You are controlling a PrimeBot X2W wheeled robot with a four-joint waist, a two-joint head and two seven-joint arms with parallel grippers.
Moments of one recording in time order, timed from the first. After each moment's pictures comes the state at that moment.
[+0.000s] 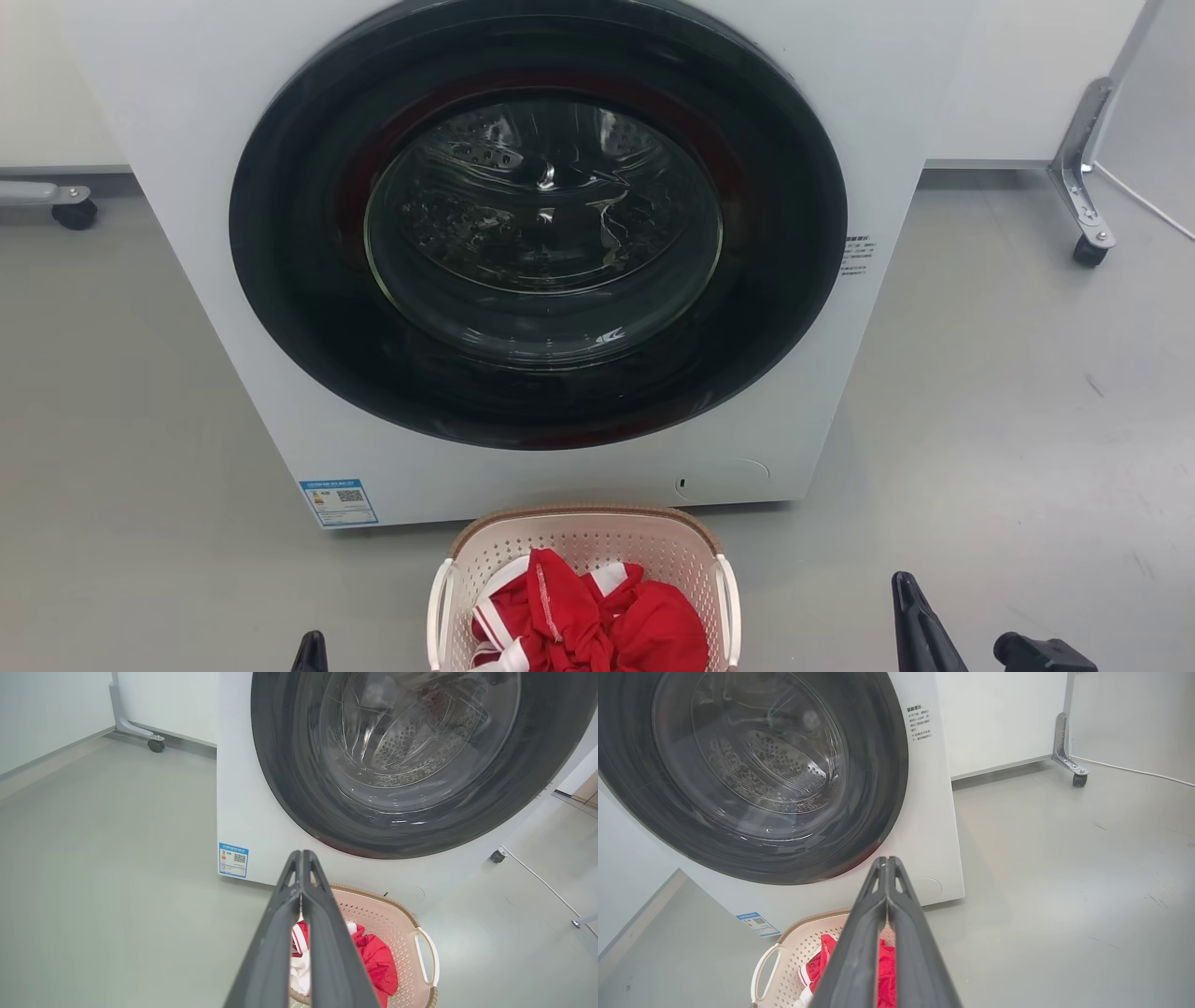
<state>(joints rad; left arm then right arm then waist) 0.18 0.11 -0.14 0.16 -0.49 0.10 -0.20 0.07 -0.07 0.26 0.19 0.41 -0.10 -0.21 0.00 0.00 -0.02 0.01</state>
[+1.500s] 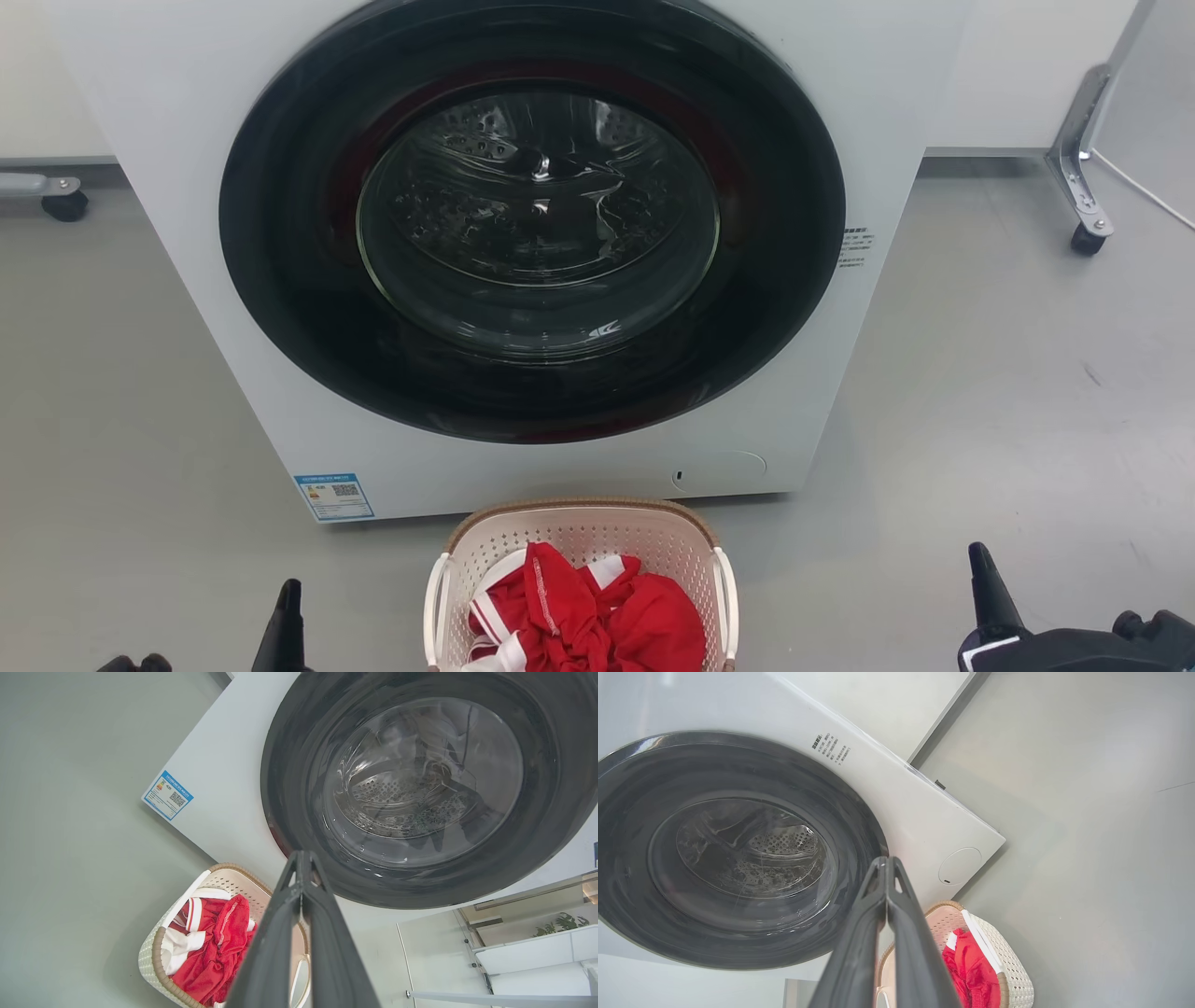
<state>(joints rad) 0.06 0.08 -0.02 0.23 -1.06 -0.01 -0.04 -0.01 -0.05 0.05 0.24 1.03 0.01 -0.03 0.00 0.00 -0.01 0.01</state>
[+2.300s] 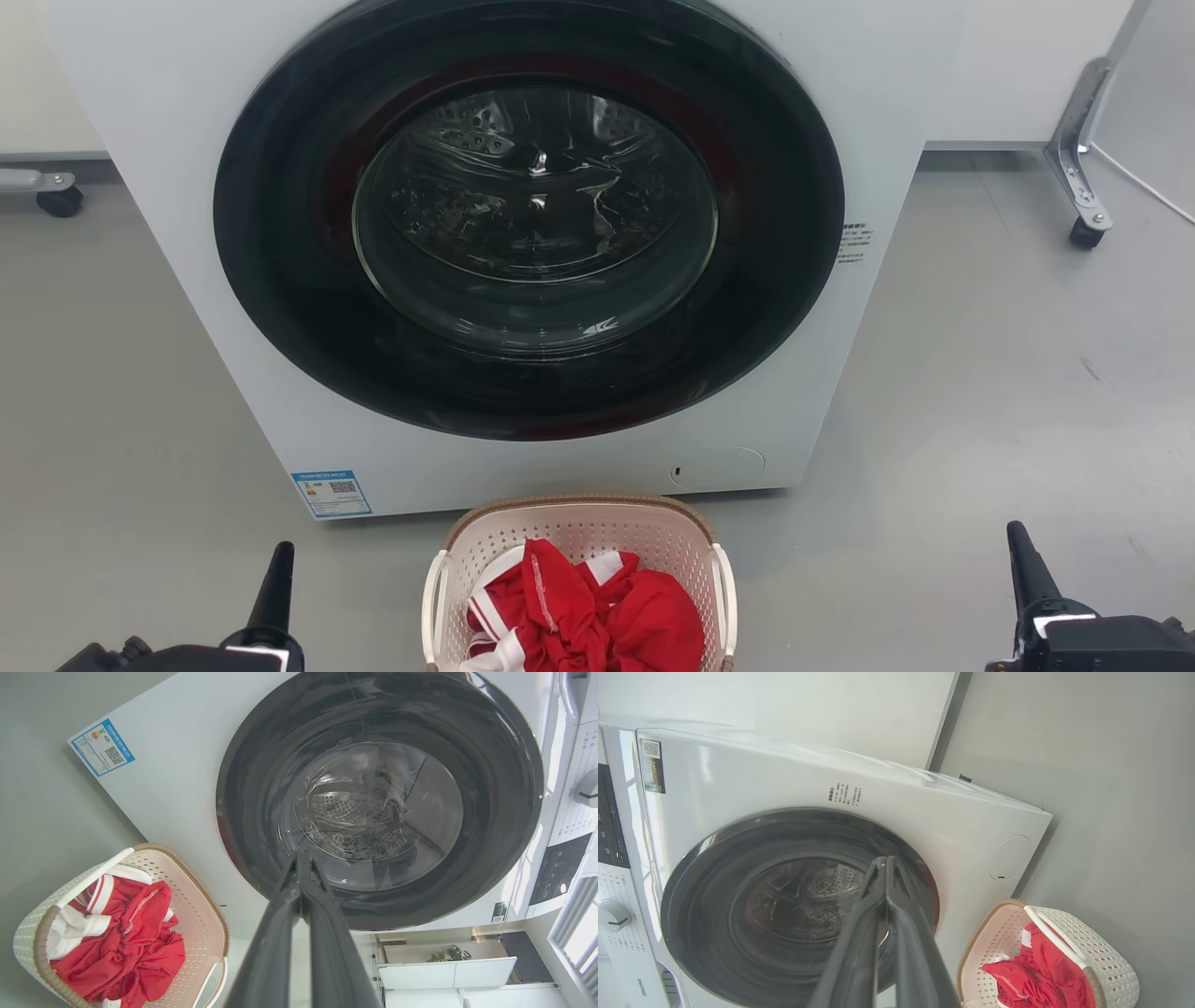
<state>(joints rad) -0.02 0.06 0.05 0.27 -1.37 -0.08 0.05 -0.06 -0.05 -0.05 0.27 1.36 0.08 0.05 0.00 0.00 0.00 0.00</state>
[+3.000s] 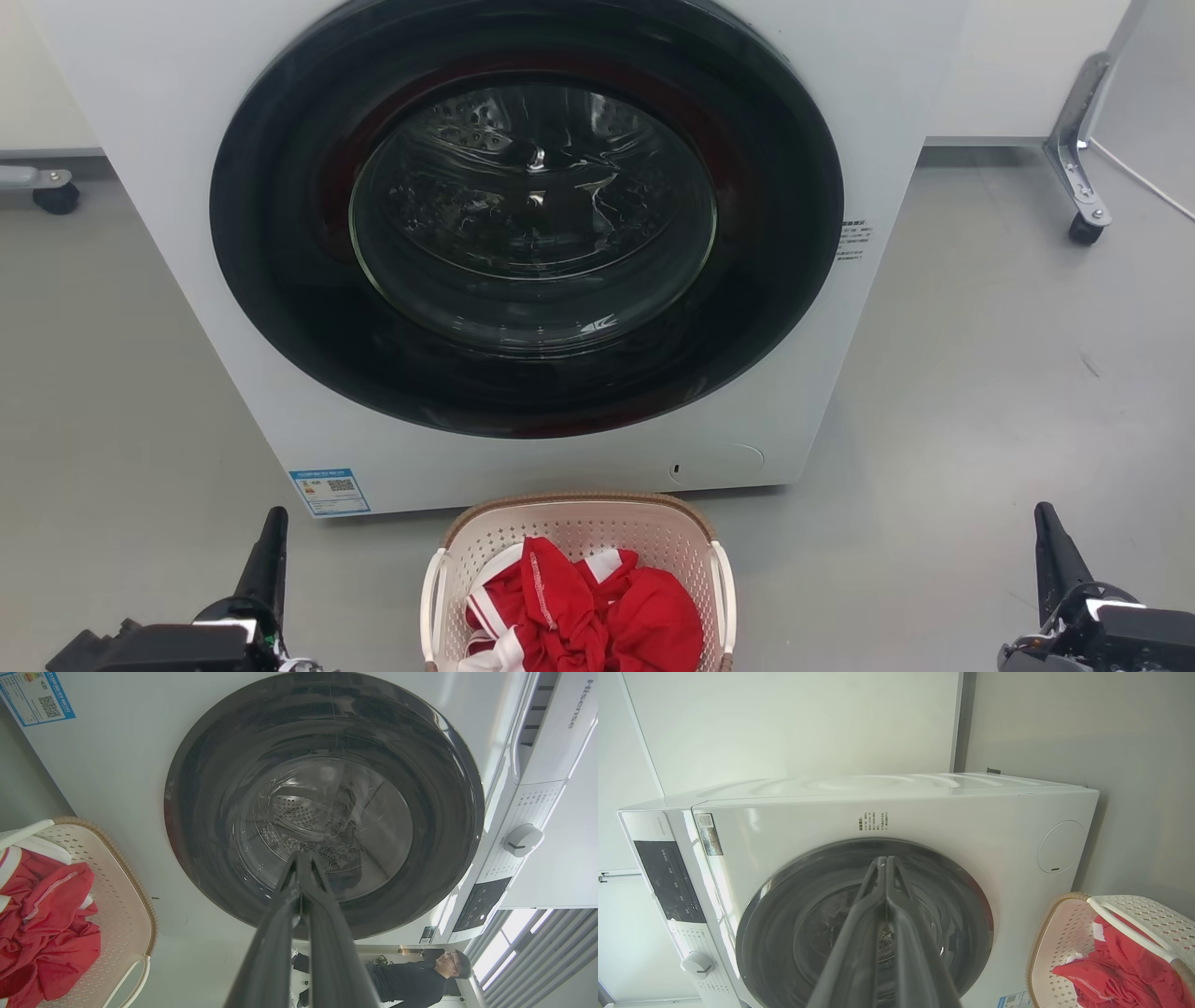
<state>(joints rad) -0.08 0.04 0.09 0.29 -1.60 -0.12 0.11 -0.09 -0.04 -0.13 0.30 1.60 0.12 0.11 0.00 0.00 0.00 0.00</state>
